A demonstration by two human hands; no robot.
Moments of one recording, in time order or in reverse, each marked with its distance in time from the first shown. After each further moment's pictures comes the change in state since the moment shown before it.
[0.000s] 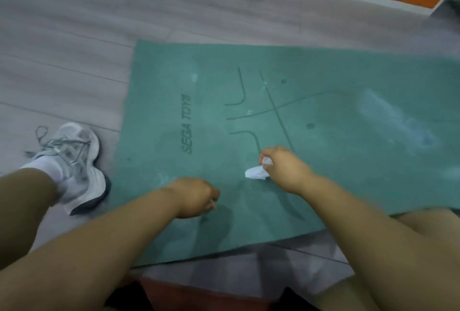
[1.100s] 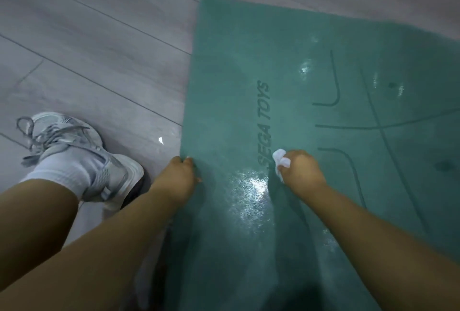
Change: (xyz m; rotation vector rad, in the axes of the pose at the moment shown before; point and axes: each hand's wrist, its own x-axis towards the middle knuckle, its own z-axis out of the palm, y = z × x) left_hand 0.020 -0.194 0.074 -0.752 0.110 -0.767; right_hand 0.172 -0.089 0.099 -0.165 -0.093 0.056
